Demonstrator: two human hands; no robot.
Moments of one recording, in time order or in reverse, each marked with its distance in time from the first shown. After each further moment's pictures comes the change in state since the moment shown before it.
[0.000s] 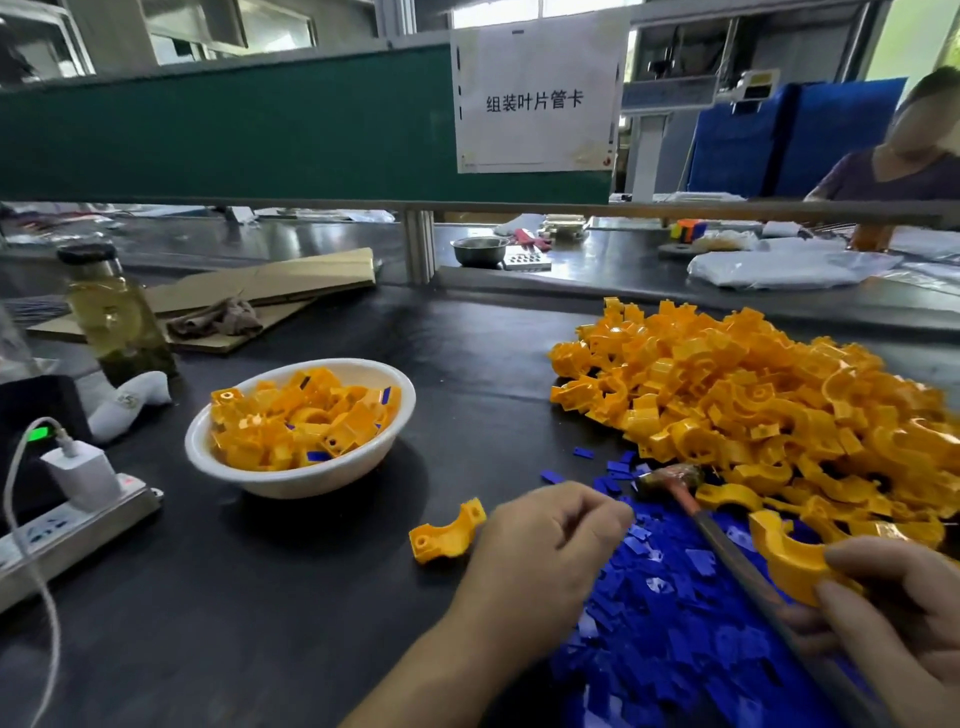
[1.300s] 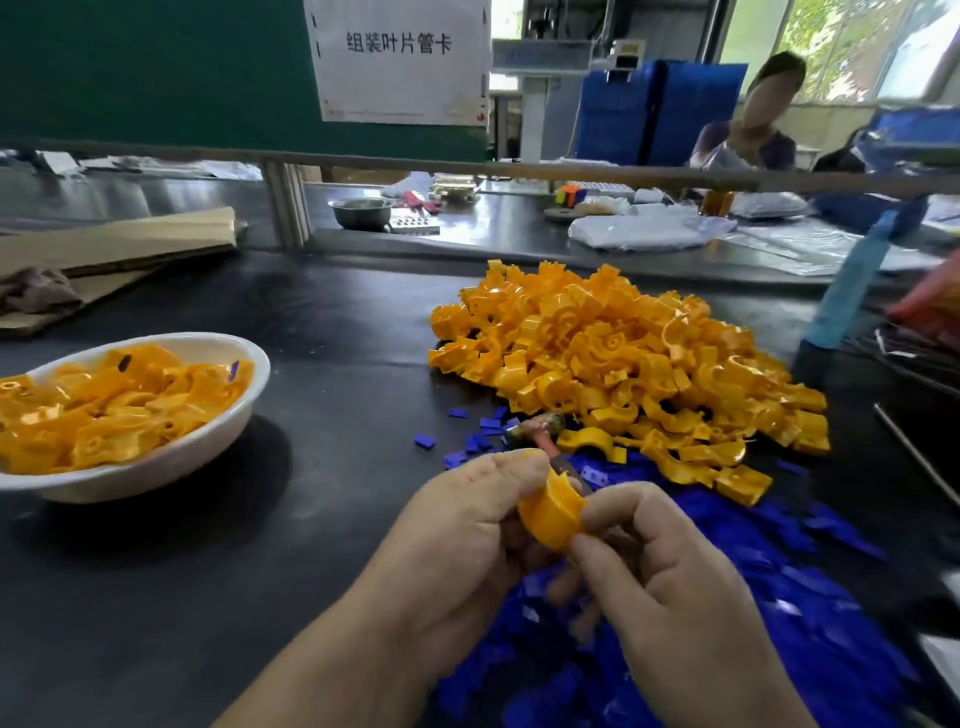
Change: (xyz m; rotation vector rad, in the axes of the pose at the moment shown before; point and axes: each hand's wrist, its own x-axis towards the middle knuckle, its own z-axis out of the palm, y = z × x) left_hand 0.005 0.020 0.048 -0.942 -0.304 -0.419; right_hand -0.011 -0.036 0.014 0.130 -0.191 0.182
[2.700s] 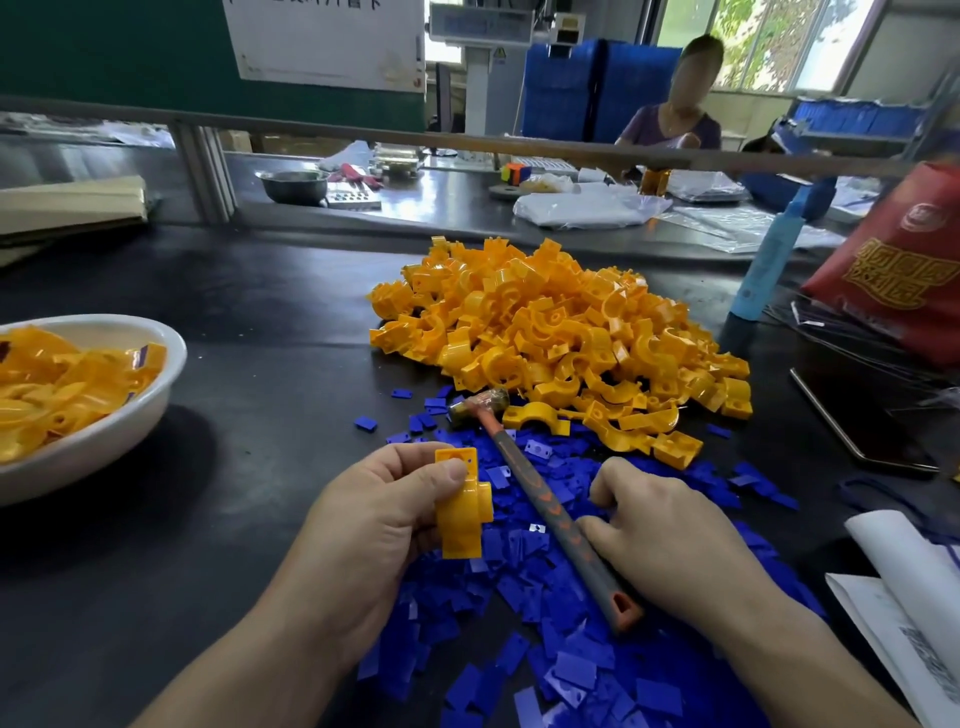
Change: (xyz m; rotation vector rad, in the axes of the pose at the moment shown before) left_hand 0.011 -0.016 -0.025 0.126 0.170 0.111; right_hand 0.033 0.060 -0.049 -0.976 -0.017 0.103
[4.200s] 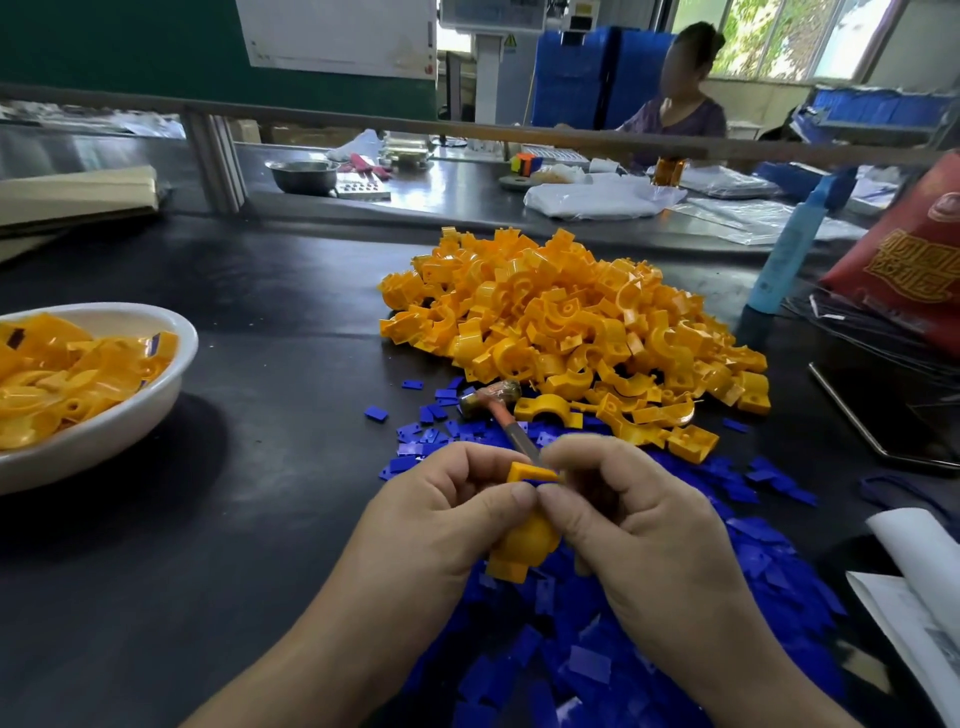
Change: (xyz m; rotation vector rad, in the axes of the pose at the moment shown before) left_hand -0.021 0.002 0.014 0.215 -0.218 0.122; right_hand -0.032 -0.058 -0.021 0.859 0.149 -0.189
